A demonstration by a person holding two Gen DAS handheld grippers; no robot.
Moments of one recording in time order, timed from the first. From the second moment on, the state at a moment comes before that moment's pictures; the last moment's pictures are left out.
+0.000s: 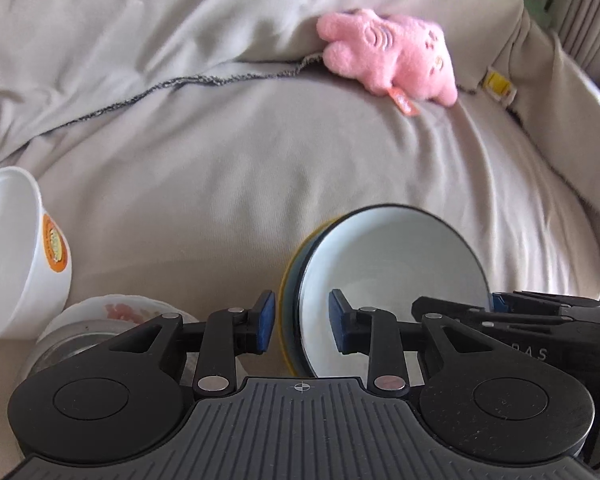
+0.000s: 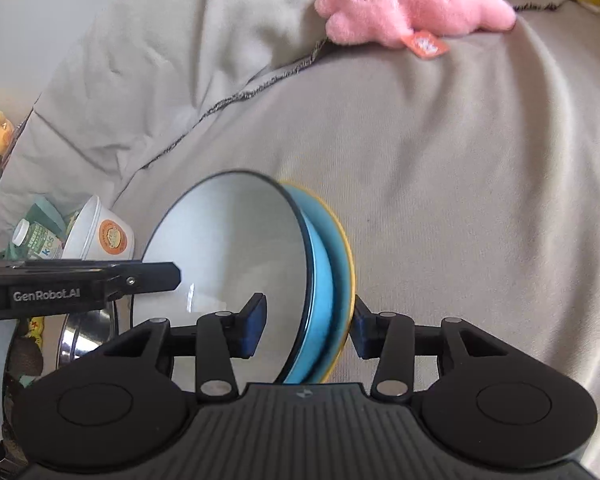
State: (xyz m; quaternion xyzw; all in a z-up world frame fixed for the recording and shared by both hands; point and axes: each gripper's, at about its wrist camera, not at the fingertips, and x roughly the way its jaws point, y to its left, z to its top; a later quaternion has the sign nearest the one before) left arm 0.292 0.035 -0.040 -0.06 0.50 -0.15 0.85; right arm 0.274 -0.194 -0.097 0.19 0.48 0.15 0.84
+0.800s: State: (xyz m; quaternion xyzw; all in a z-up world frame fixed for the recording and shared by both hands) left arm 0.236 0.348 -0.086 -0.37 0.30 0.03 0.88; right arm 0.354 0.073 0.017 -0.03 0.48 0.16 0.86
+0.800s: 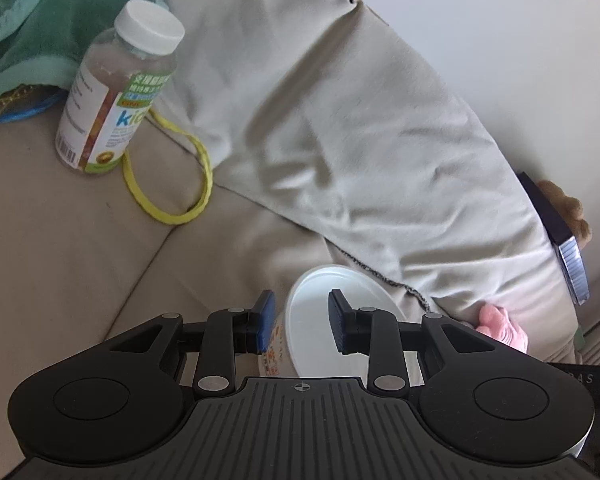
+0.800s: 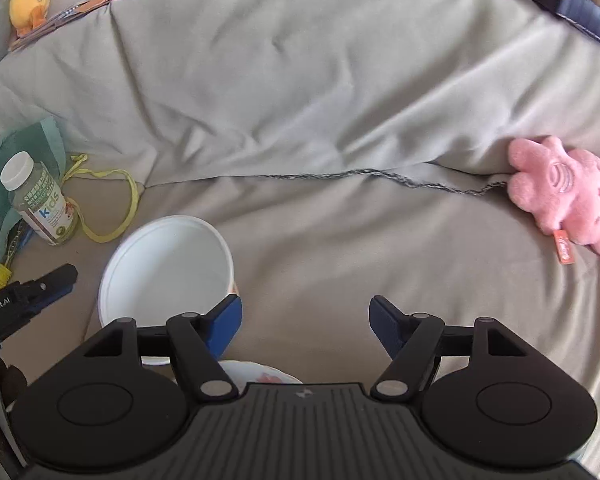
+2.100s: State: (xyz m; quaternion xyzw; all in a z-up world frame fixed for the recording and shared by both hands) left arm 0.231 0.039 -0.033 -0.17 0.42 -0.17 0.88; right arm 0.262 -0.167 0.005 0.03 0.45 0.13 0.88
